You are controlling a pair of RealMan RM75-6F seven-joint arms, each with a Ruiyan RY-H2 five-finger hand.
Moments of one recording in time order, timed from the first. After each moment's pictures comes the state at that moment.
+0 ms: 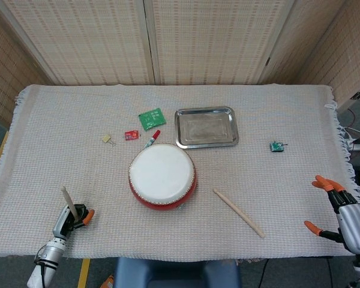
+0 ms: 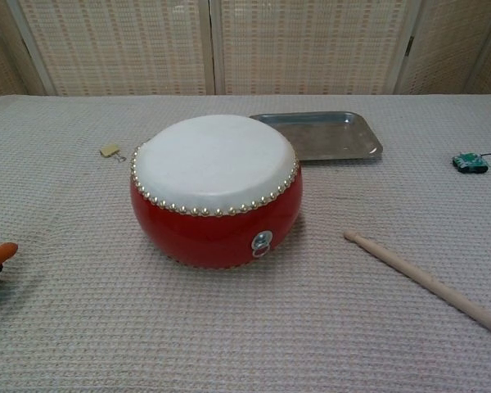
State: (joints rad) left arm -0.22 -1.68 0.03 -1.03 1.51 1.22 -1.36; right arm 0.02 -0.99 0.00 -1.74 -1.67 1.60 0.20
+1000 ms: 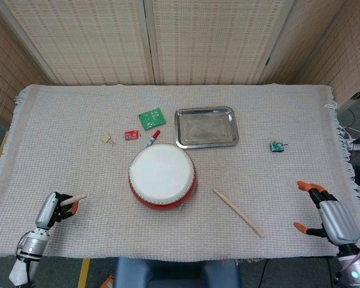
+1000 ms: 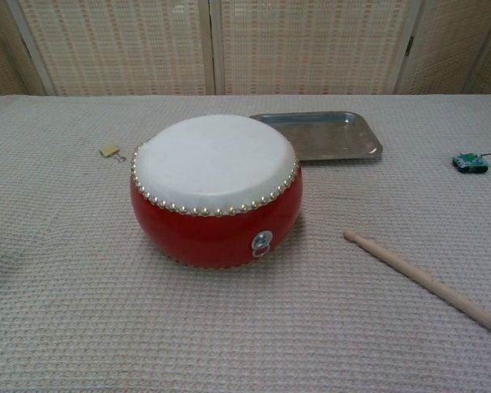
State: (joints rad) left arm -0.26 -1.54 -0.02 -1.08 1.59 1.39 -0.86; right arm 0.10 -1.01 0.00 -1.82 -1.51 1.35 0.08
